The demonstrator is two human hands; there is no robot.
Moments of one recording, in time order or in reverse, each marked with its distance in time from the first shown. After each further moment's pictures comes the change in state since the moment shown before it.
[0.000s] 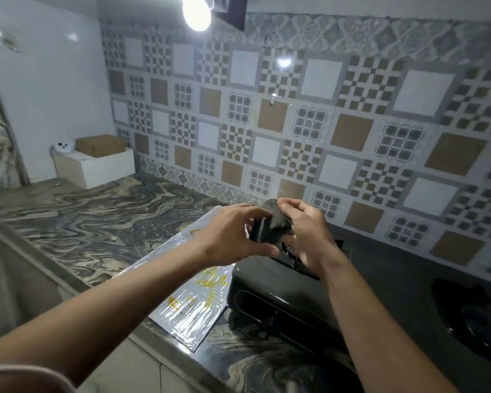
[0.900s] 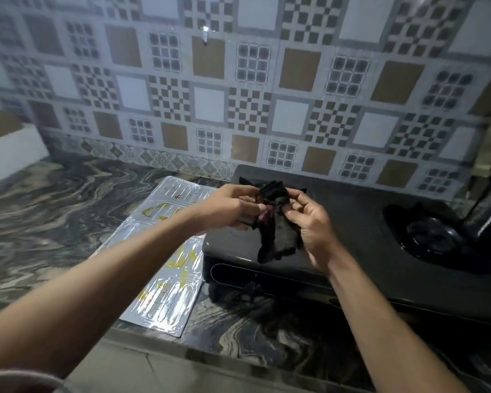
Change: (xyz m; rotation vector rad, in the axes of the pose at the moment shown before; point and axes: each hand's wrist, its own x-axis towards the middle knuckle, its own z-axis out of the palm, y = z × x) left_hand 0.056 -0.026 0.057 -0.734 -0.571 -0.327; right_hand -0.038 0.050 -0.046 0.032 0.161 -0.129
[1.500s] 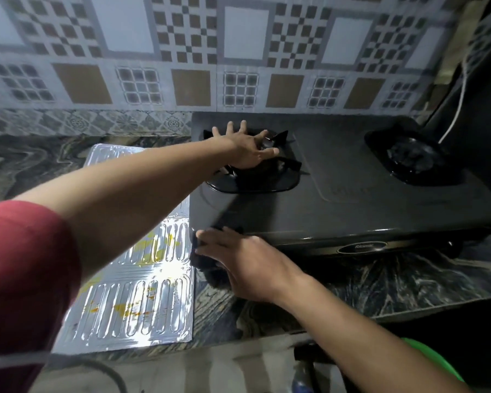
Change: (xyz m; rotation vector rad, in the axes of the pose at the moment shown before) left_hand 0.194 -0.048 -0.013 1.249 -0.209 -0.006; right_hand -0.009 0.100 0.084 -1.329 -0.468 -0.273
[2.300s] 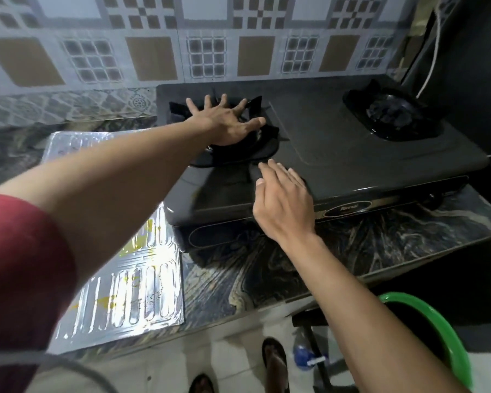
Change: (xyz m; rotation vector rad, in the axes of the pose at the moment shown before) left_hand 0.018 0.013 0.026 0.028 0.086 -0.025; right_hand -0.026 0.062 0.015 -0.187 0.422 0.800
